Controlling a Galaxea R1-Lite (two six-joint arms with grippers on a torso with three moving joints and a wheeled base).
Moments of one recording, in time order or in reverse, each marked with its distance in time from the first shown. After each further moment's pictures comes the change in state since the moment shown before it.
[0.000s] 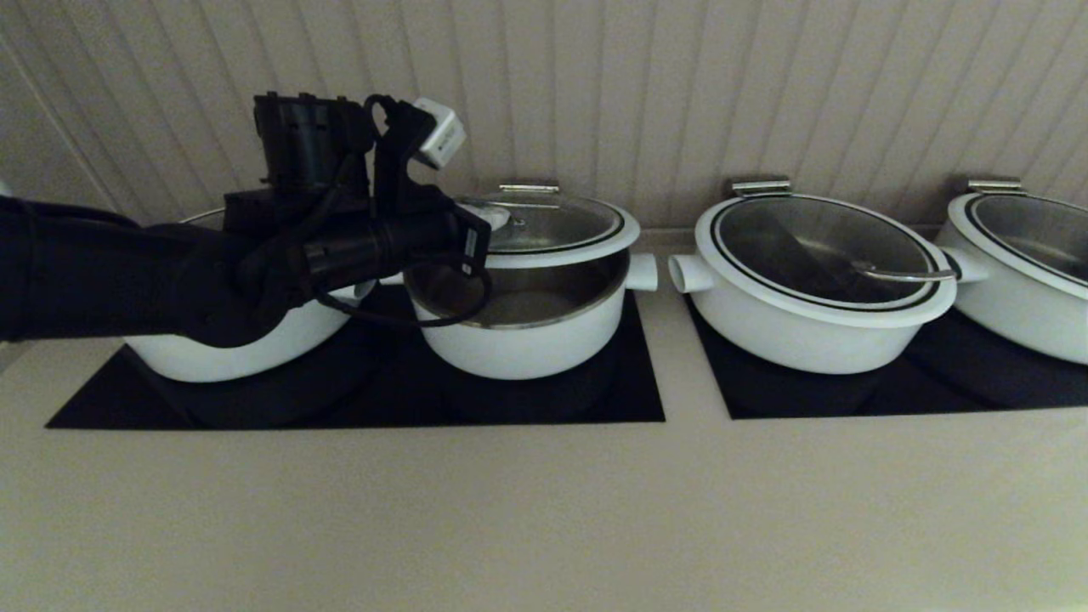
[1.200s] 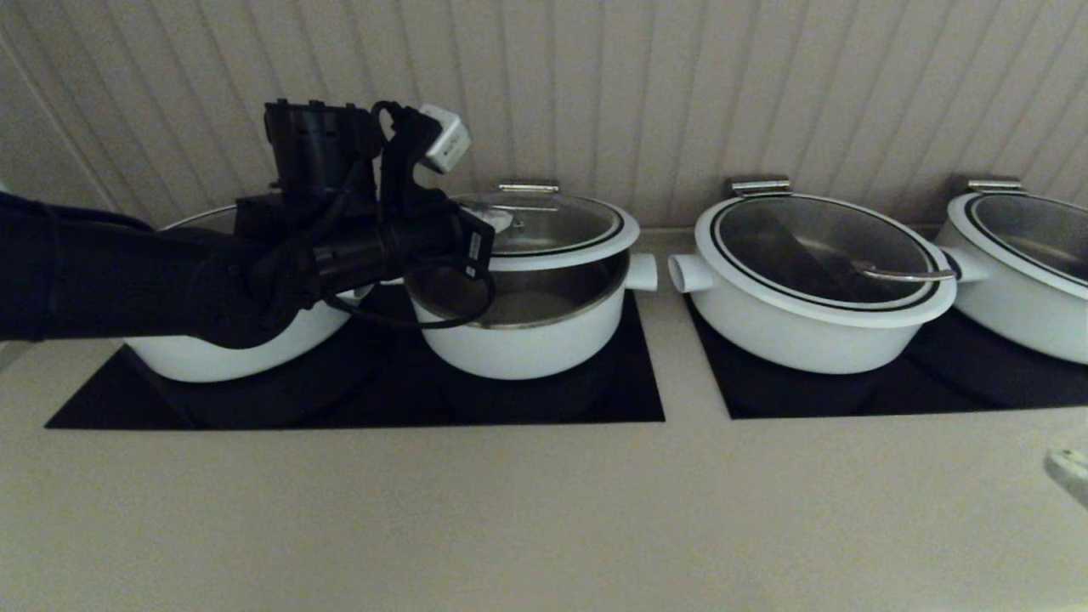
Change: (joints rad) left arm 0.001 0.016 0.004 -0.012 0.001 0.000; right arm 0.028 0.804 -0.251 -0.414 0.192 -0.124
